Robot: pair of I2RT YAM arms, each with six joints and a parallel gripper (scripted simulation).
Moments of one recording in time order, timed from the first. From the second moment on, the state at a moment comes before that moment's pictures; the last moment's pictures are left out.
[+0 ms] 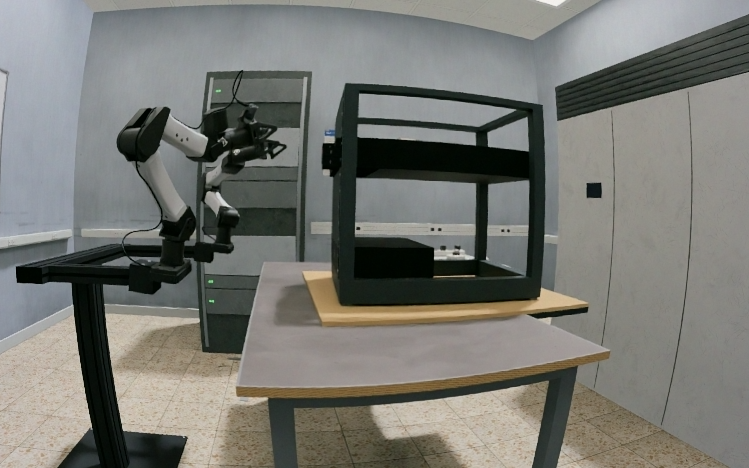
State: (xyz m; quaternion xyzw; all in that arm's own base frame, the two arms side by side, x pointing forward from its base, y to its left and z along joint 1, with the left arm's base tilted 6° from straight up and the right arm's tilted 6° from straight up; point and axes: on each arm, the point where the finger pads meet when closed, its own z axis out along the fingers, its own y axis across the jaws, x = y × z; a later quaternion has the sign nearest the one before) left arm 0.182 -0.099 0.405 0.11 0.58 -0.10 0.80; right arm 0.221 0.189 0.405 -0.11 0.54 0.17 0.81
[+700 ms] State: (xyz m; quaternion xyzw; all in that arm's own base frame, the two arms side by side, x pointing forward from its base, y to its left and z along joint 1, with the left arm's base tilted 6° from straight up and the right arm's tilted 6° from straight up) left arm 0.129 -0.040 0.501 0.23 0.54 -0.26 0.76; right arm 0.273 0.202 0.336 0.21 0.56 0.36 0.72
